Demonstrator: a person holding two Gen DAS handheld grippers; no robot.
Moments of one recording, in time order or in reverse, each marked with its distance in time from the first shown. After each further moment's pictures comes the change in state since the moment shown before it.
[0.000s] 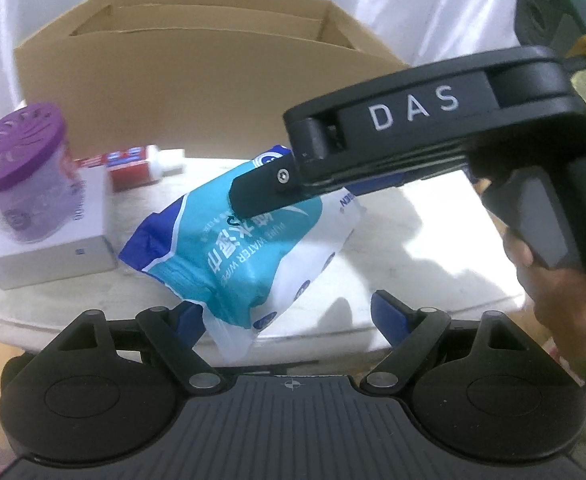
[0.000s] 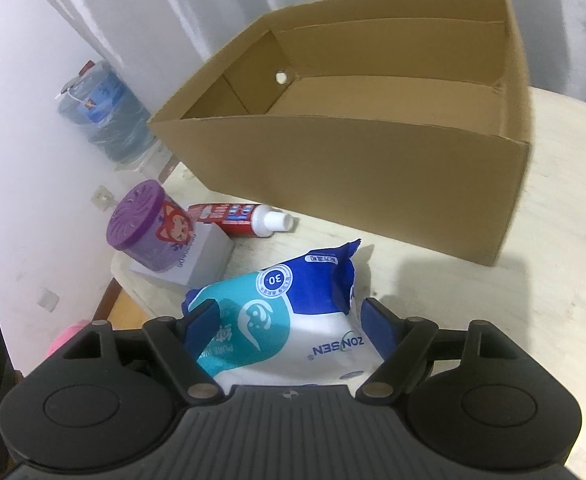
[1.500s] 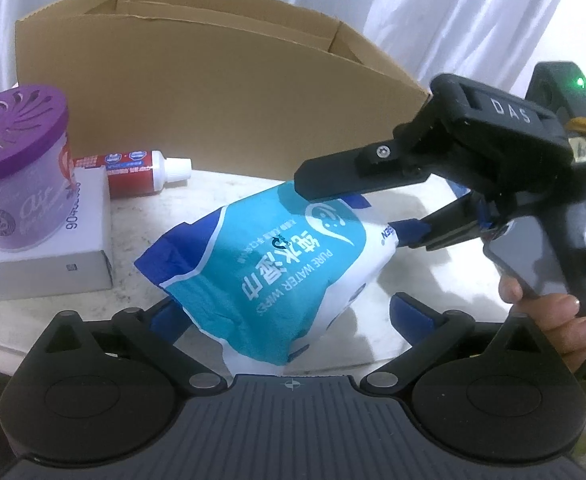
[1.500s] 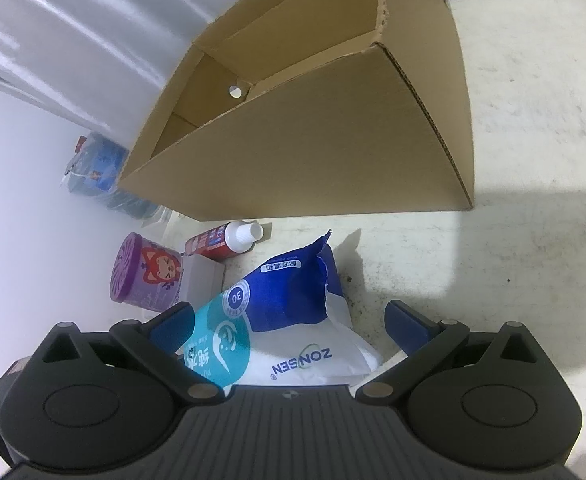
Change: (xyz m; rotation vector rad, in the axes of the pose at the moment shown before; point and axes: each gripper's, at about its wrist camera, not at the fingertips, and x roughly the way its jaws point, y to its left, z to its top) left arm 0.016 0.055 -0.005 -0.069 -0.073 -0.102; right arm 0.022 -0.062 -0.008 0.302 -0.015 0.203
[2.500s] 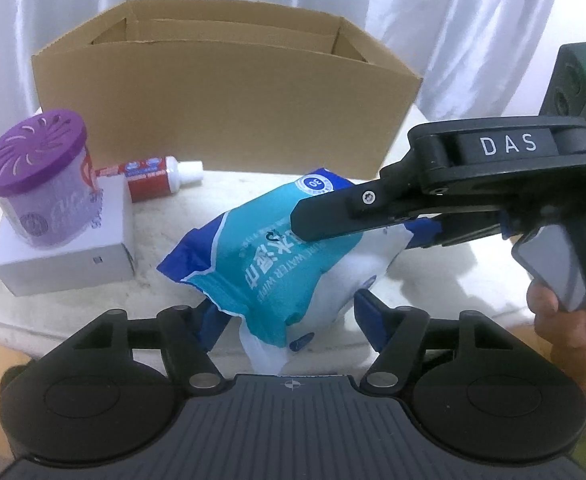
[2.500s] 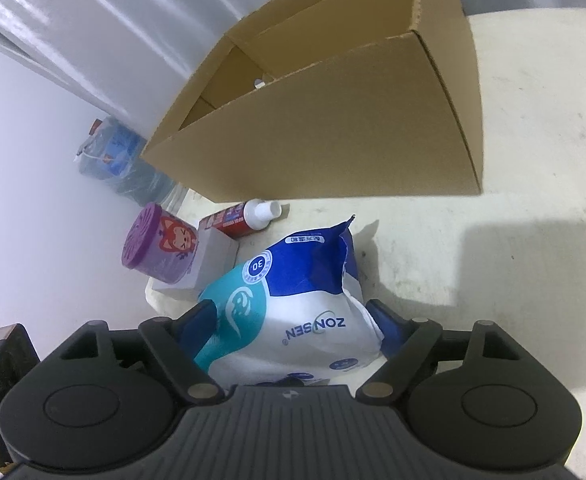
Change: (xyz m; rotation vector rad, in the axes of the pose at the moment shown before) left arm -0.010 -0.030 -0.008 0.069 0.011 0.130; right arm -0.014 0.015 -0.033 -0.082 -0.037 -0.020
